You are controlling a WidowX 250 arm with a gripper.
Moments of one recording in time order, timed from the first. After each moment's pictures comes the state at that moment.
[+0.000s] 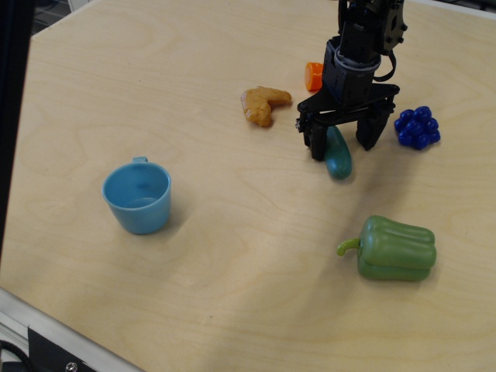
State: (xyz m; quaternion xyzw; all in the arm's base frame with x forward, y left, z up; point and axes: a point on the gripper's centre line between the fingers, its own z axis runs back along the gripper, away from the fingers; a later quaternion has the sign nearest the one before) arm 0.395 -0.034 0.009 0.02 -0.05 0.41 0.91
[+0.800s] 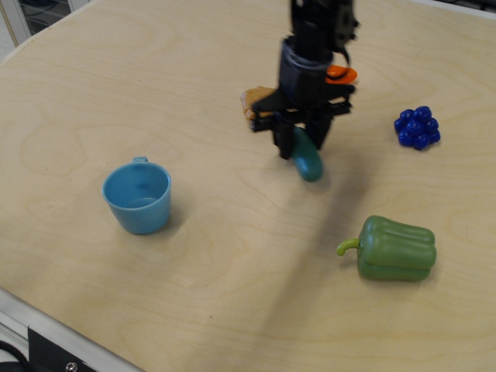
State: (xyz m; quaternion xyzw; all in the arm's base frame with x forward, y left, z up) arm 0.358 0.010 0.024 0.03 -0.05 0.43 0.90
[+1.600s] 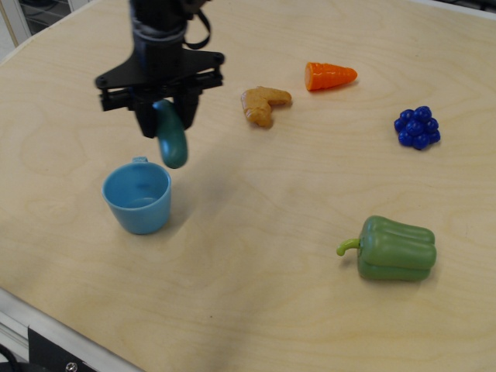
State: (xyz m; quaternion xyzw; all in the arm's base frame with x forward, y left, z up) arm 0.272 0.093 0.081 0.07 -0.13 0.45 0.88
